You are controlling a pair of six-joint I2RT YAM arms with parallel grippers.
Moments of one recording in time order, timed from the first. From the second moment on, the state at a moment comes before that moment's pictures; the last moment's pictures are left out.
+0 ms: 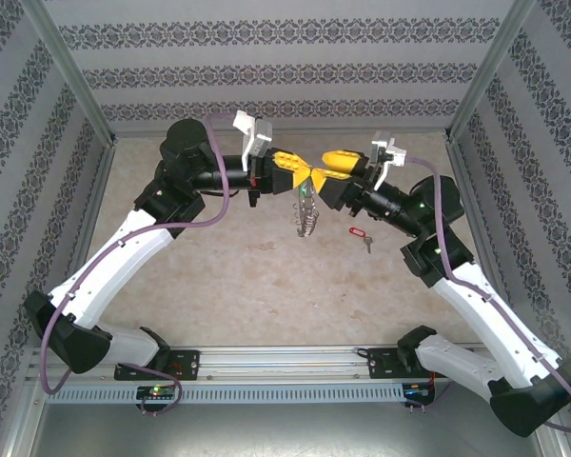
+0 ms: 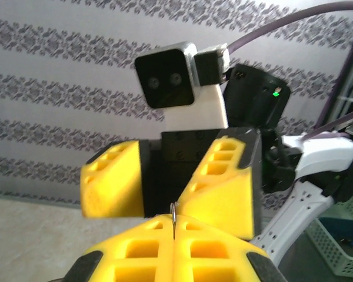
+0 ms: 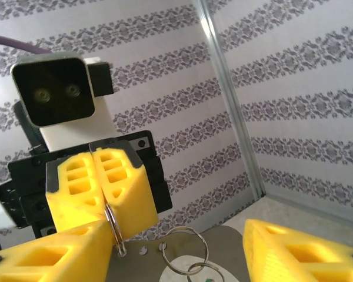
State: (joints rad) left arm -0.58 1.36 1.47 -0.05 0.91 -0.17; right arm 0.49 0.95 1.01 0.20 -0.54 0.52
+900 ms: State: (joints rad) left arm -0.65 1.30 1.53 -0.62 0.61 0.43; right arm 0.14 1.26 1.46 -1.04 -0.34 0.58
